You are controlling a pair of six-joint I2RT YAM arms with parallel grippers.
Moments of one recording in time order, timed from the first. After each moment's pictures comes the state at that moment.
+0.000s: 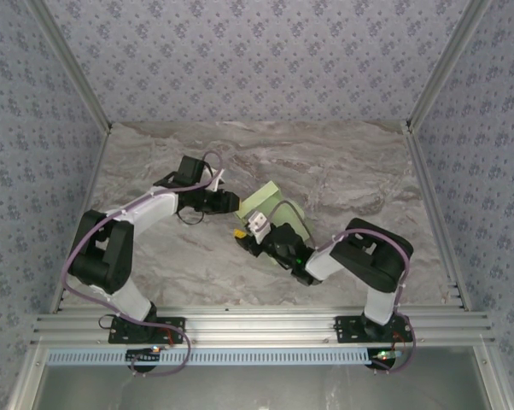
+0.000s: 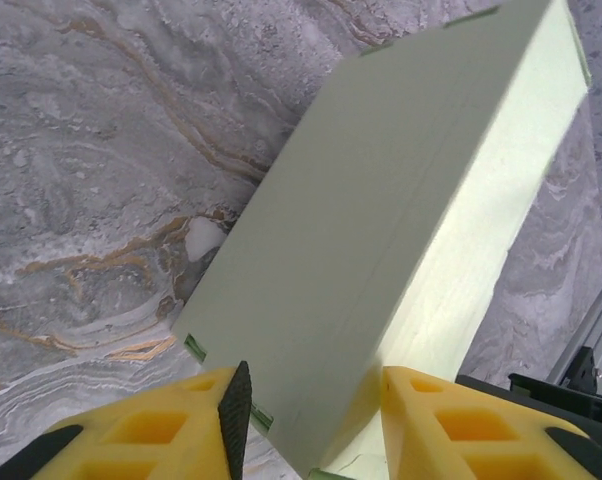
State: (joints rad) left arm -0.40 1.65 1.04 -0.38 0.62 -0.35; right arm 0.95 1.79 0.51 1.09 0.06 -0.03
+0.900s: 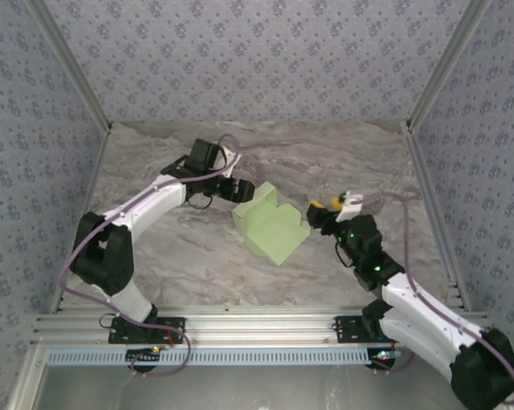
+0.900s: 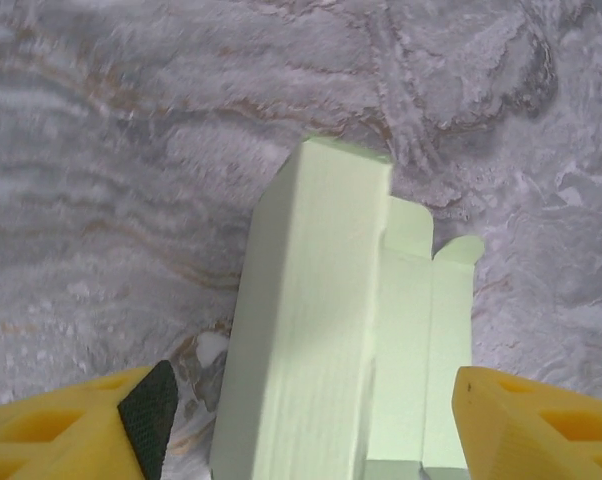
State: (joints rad) left arm -0.51 1.65 1.28 -0.50 0.41 -0.13; right arm 0.50 0.74 0.34 0.21 0.17 0.39
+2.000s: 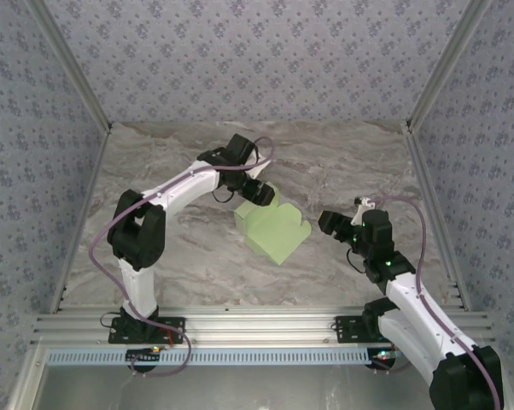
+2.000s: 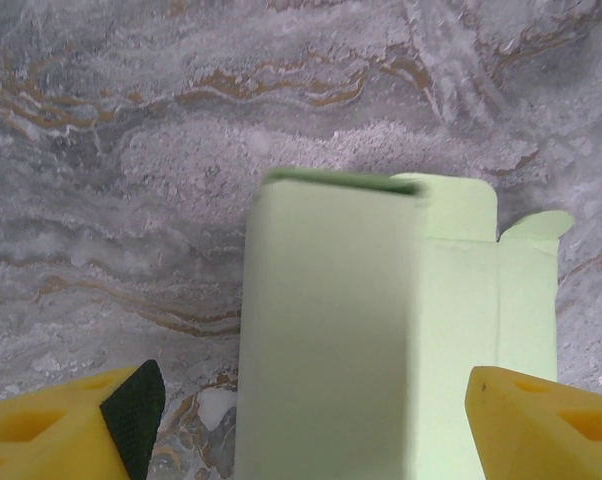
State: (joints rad) left arm -0.62 1.93 1.58 -0.69 0.27 -0.01; right arm 0.27 0.76 0.36 -0.08 -0.15 0.57
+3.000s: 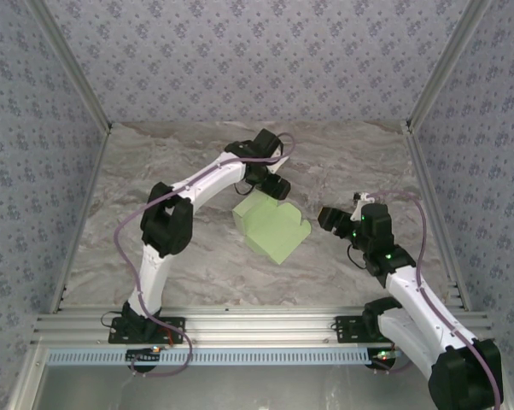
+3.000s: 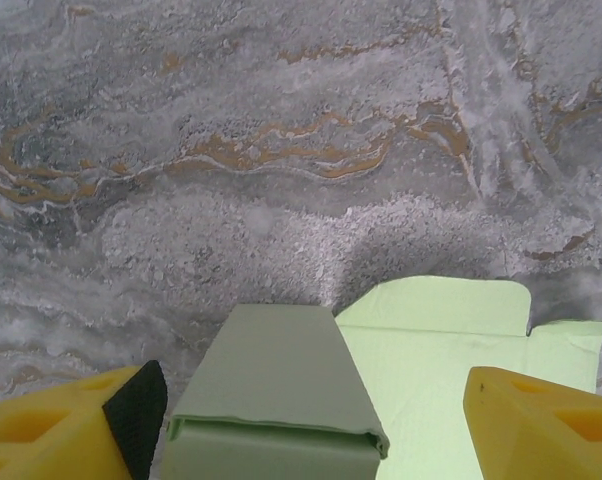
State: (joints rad) left arm -0.69 2.20 1.95 -0.88 0.13 -0.09; right arm 0.26 0.81 0.43 -0.14 -0.15 0.55
